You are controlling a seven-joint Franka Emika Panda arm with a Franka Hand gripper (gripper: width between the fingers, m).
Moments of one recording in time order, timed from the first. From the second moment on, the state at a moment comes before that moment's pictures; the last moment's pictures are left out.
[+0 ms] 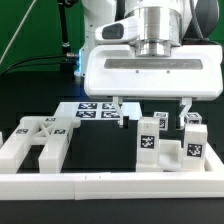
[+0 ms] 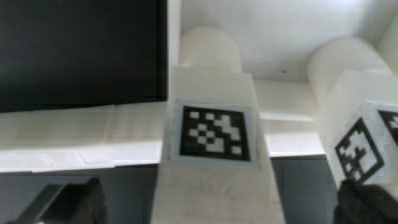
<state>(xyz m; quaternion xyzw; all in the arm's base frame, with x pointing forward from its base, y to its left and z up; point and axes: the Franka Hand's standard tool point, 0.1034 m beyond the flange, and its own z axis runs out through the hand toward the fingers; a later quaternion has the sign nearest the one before) 0.621 0.050 0.080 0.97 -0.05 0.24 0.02</state>
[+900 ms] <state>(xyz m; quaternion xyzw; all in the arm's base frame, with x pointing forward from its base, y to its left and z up) 0.643 0.045 0.083 0.99 -0.13 0.04 -0.02</state>
